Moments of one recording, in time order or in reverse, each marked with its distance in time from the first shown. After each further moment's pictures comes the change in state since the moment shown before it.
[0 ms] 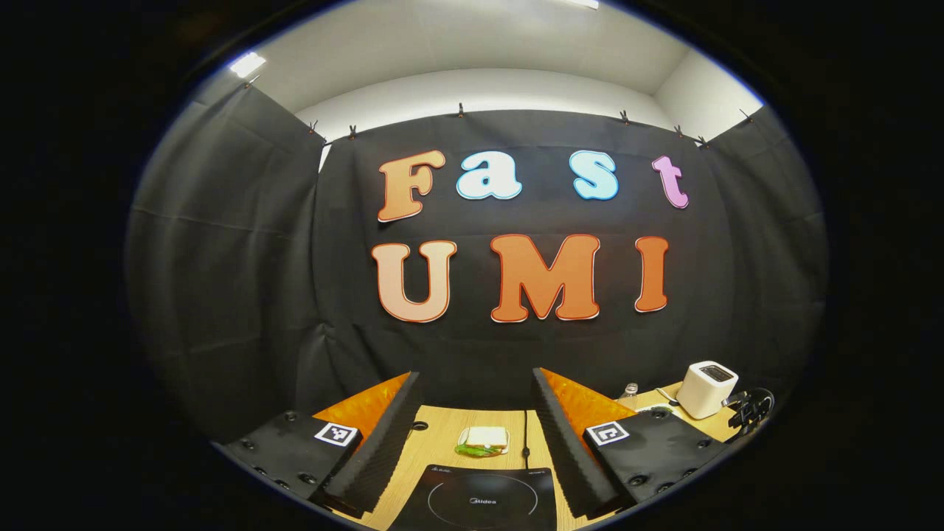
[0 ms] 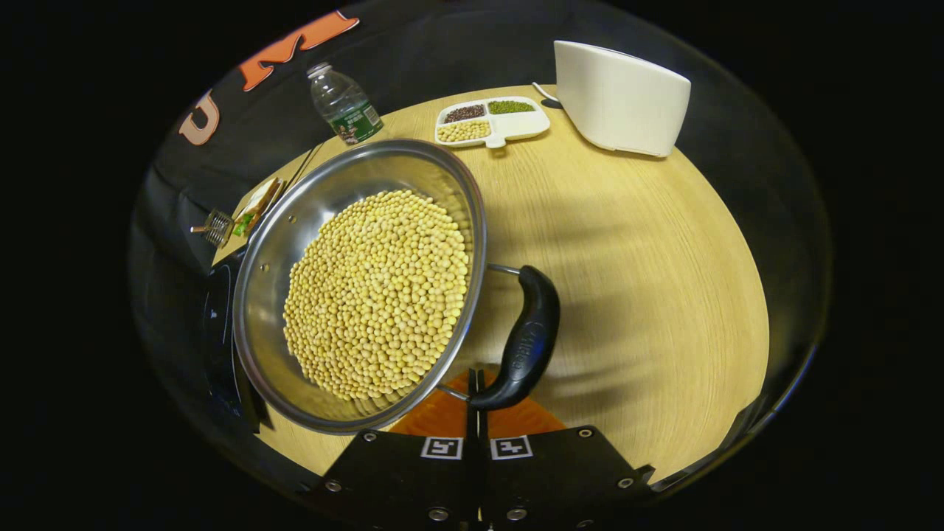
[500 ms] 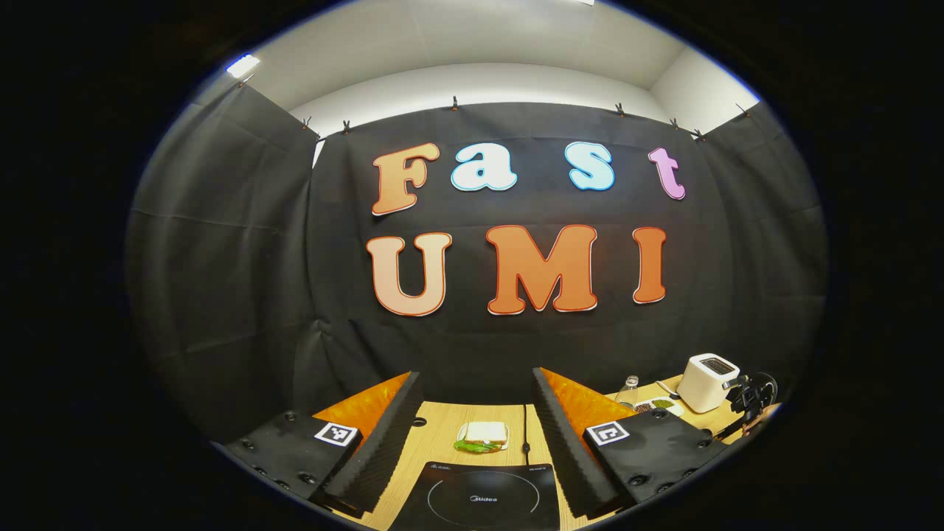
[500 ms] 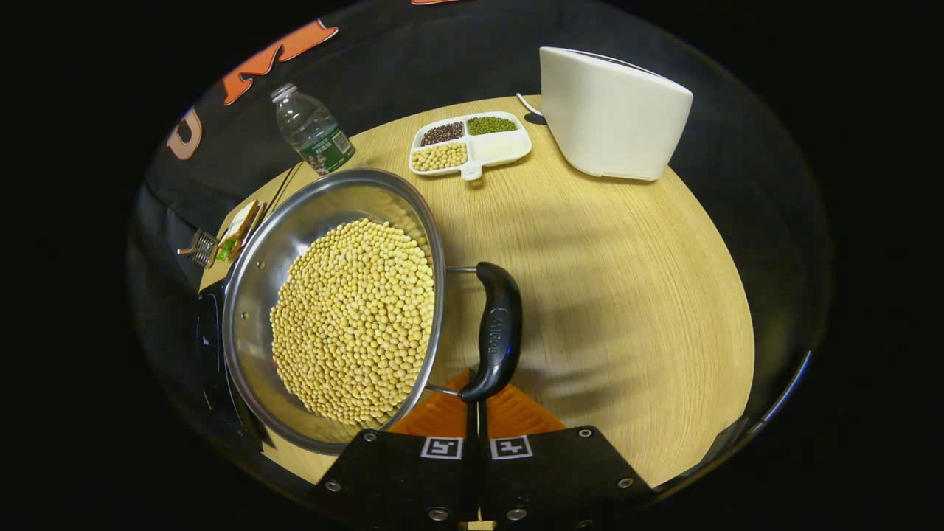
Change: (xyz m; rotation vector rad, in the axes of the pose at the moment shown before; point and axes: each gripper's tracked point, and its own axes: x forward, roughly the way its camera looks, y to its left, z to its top) left arm 0.008 -0.004 -0.013 0.009 0.027 -0.016; right arm 0.003 -0.015 0.040 0.020 -0.032 -0.044
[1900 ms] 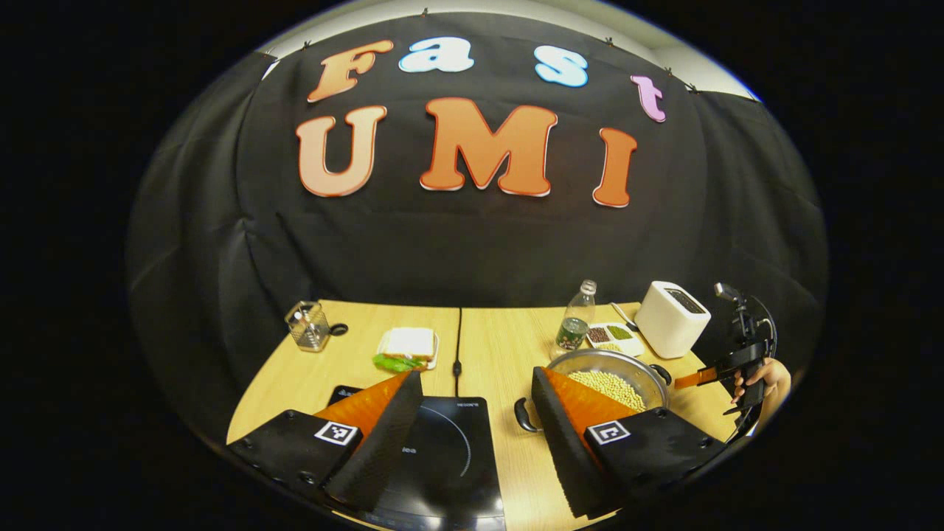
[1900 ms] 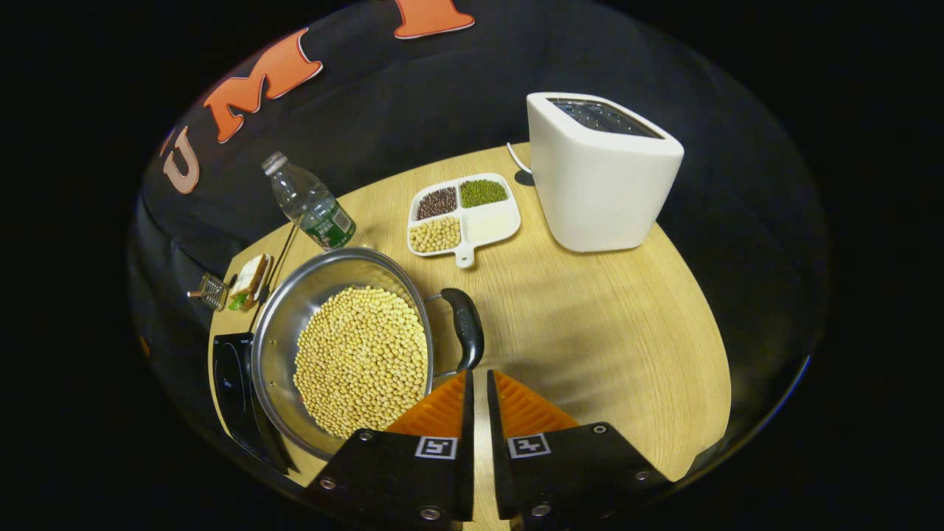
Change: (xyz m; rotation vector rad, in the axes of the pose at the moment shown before) left arm 0.053 -0.115 -0.180 -0.084 0.475 -0.203; right arm -0.038 -0.002 0.077 0.044 -0.174 0.014
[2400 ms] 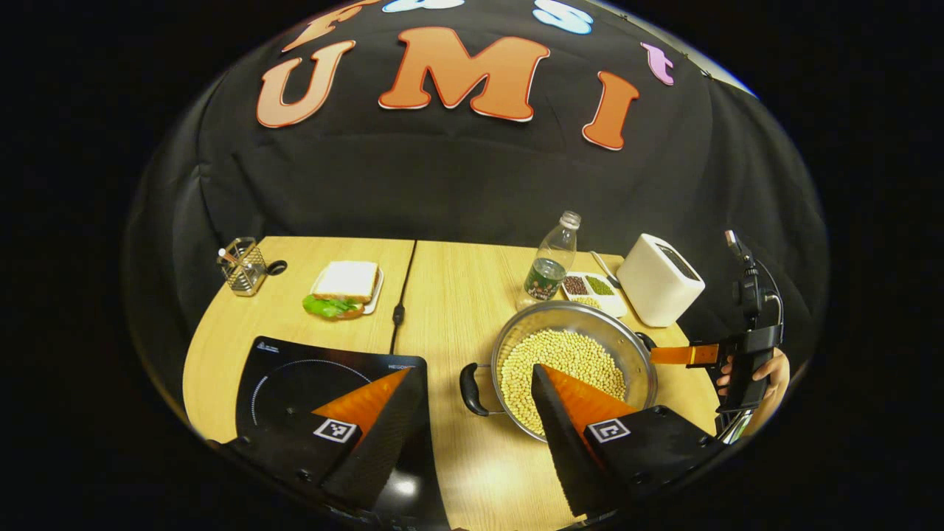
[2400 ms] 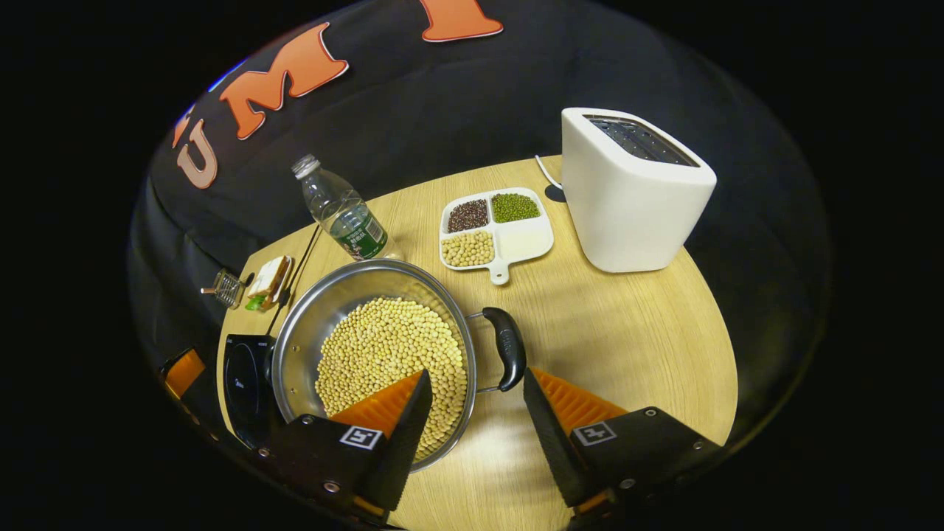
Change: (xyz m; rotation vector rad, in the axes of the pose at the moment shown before) left arm 0.070 -0.069 -0.078 -0.051 0.237 -0.100; right arm 0.009 0.029 0.009 -0.048 0.011 0.037
